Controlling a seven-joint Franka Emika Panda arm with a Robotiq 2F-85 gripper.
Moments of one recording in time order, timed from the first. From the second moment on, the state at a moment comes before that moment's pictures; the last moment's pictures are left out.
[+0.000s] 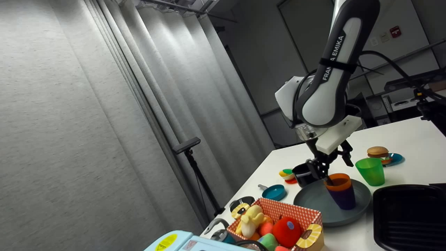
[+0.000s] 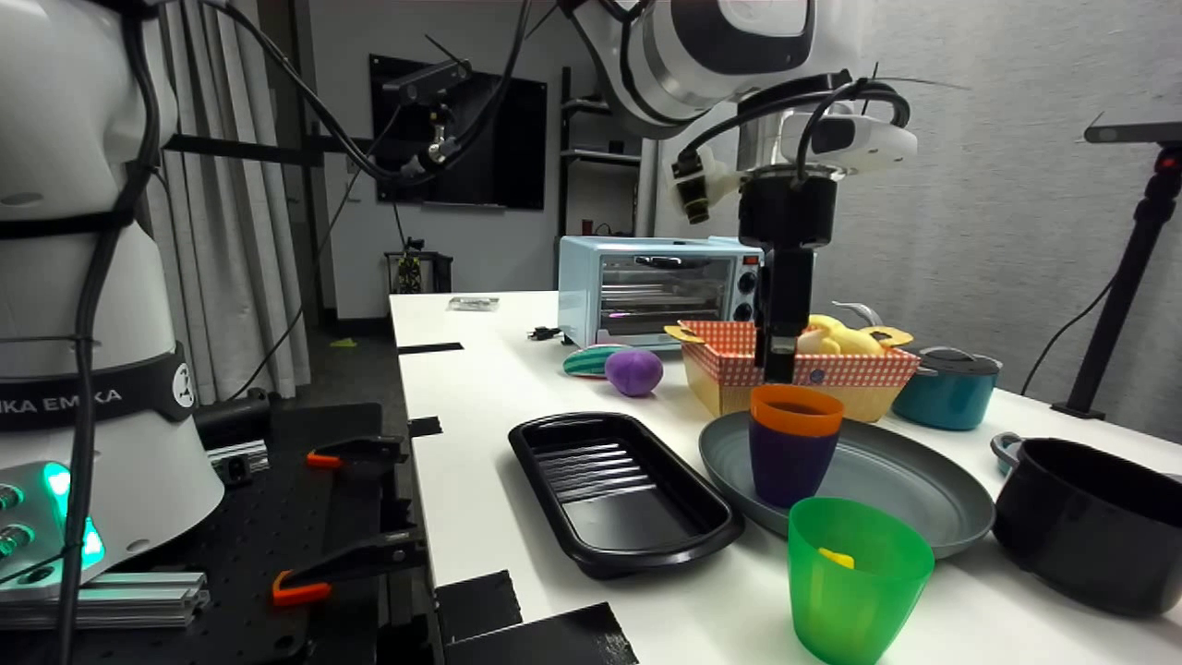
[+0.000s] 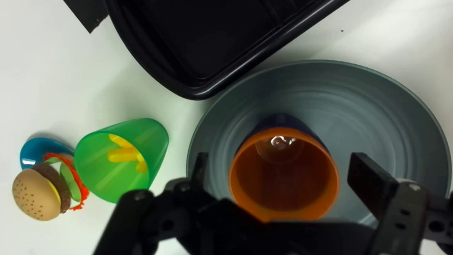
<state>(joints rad) -0.05 0.20 -0.17 -2.18 -0.21 2.36 0.56</state>
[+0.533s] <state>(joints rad) -0.05 0.20 -0.17 -2.18 -0.21 2.35 0.58</state>
